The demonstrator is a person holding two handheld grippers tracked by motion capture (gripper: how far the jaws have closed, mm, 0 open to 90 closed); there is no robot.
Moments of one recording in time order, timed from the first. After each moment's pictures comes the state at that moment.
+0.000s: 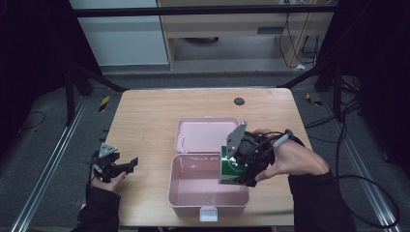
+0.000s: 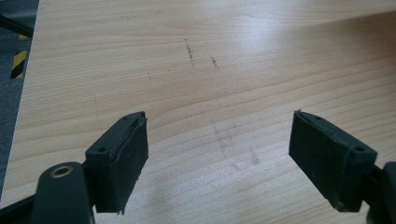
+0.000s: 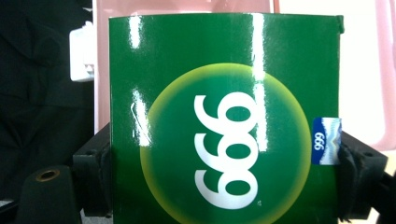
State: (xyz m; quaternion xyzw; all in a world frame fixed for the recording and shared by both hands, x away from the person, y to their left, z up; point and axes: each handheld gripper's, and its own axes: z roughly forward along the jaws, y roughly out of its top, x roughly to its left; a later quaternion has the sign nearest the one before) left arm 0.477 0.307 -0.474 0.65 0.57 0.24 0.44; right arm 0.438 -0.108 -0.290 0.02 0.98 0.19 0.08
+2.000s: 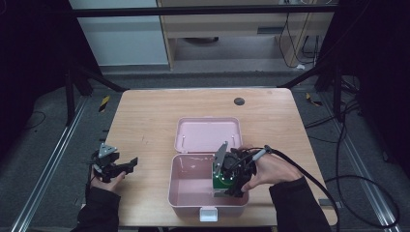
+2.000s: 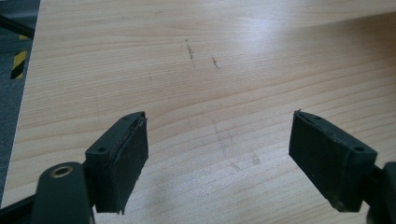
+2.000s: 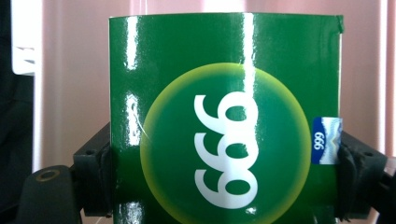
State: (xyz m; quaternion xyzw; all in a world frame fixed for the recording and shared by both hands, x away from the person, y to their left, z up) left arm 0.477 0.307 -0.474 0.65 0.57 0.24 0.44; right arm 0.447 -0.083 -0.366 0.00 0.99 0.15 0.04
